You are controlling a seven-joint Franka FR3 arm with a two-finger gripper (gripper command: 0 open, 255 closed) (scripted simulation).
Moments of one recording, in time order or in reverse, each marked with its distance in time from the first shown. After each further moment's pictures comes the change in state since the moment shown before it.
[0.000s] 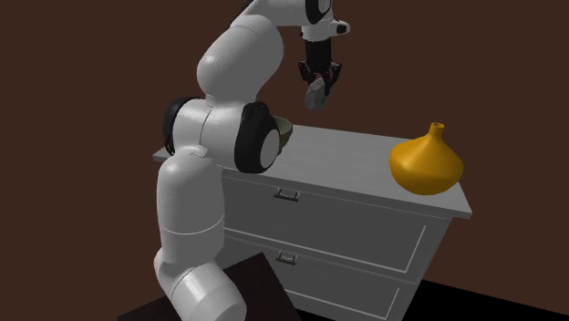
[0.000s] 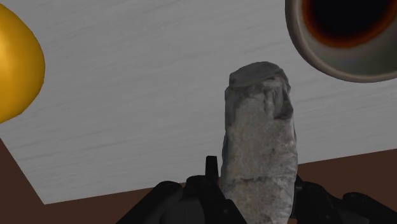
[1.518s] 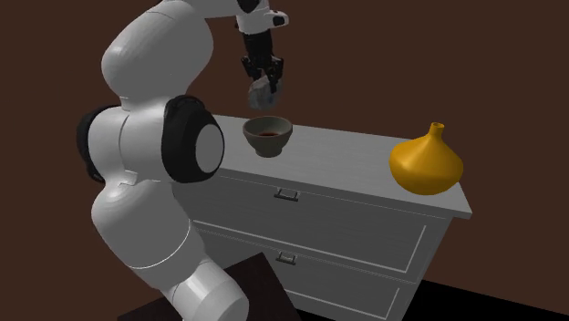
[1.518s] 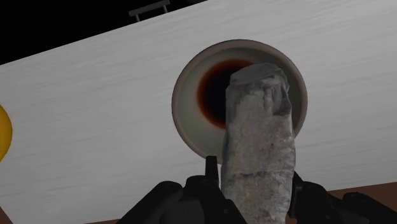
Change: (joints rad) arm 0.086 -0.348 0.068 -0.322 0.101 -0.016 0.184
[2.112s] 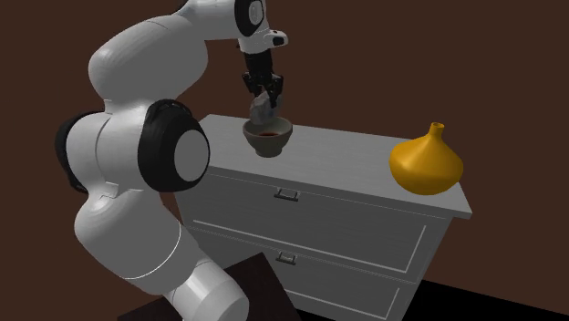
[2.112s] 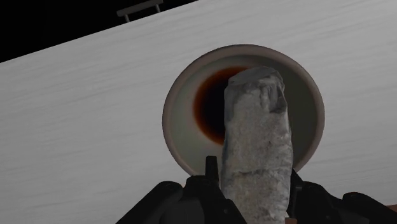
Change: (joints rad) arm 0.004 -0.084 -0.018 -0.214 0.031 0.135 -0.014
